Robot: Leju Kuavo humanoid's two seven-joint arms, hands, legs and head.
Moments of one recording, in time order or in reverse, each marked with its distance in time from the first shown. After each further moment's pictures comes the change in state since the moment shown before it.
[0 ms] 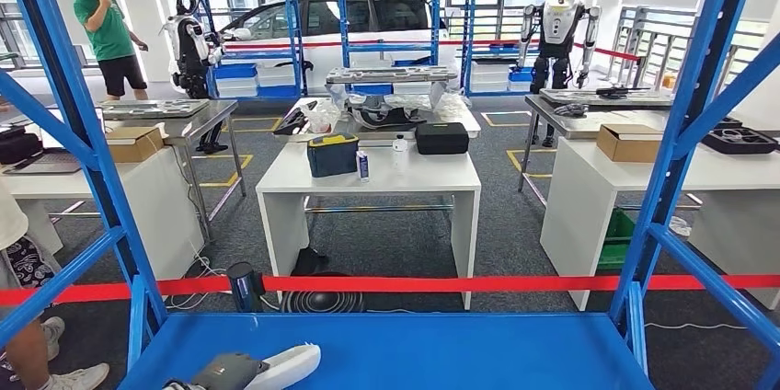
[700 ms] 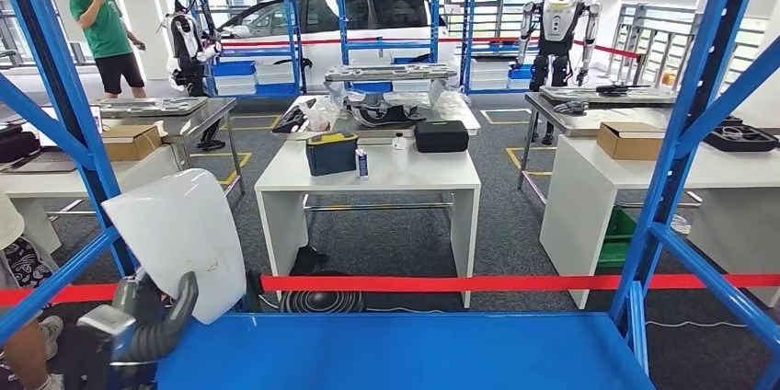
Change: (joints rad) left arm 0.380 0.050 0.597 -0.986 0.813 0.097 -0.168; right arm 0.016 -0.002 -0.008 0.000 0.024 0.000 -0.002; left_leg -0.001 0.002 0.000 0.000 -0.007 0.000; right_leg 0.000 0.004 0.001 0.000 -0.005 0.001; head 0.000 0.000
